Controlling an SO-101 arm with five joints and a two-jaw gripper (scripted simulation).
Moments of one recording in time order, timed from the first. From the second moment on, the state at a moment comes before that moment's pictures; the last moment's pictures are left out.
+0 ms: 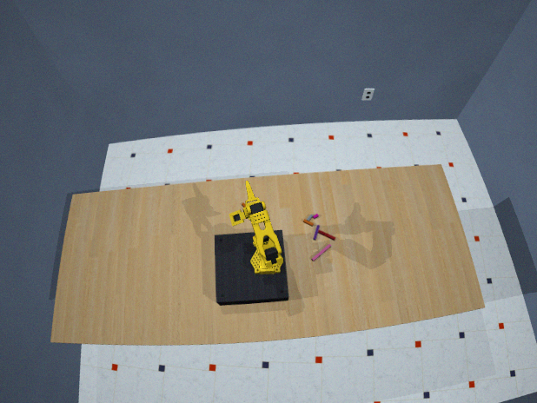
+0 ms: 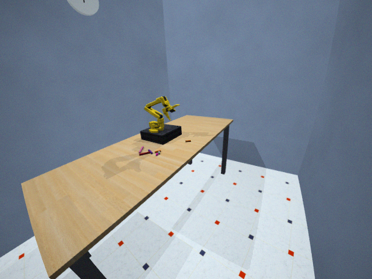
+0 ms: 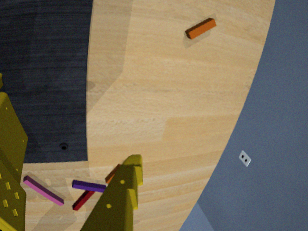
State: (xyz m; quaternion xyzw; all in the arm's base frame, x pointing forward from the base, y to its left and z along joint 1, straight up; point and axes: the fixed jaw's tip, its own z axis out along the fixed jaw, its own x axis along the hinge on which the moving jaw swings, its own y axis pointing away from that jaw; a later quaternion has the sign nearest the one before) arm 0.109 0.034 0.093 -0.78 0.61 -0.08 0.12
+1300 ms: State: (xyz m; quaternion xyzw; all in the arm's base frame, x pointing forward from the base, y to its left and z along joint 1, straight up) arm 0.113 0.002 0.093 -0.69 0.71 -0.10 0.11
